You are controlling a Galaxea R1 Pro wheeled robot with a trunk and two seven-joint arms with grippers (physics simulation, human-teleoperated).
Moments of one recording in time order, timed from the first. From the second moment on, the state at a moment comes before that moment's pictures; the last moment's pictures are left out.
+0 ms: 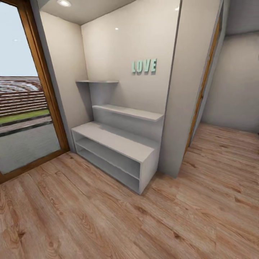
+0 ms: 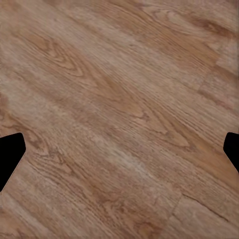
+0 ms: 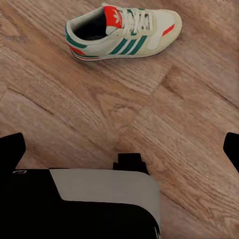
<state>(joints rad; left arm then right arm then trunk) -0.10 0.00 -0.01 -0.58 -0.01 -0.15 -0.01 -0.01 -0.01 -0.01 -0.46 -0.01 0.00 0.00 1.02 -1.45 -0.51</state>
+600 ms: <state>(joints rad) -0.10 0.00 -0.01 -0.58 -0.01 -0.15 -0.01 -0.01 -0.01 -0.01 -0.46 -0.01 0.00 0.00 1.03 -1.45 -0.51</state>
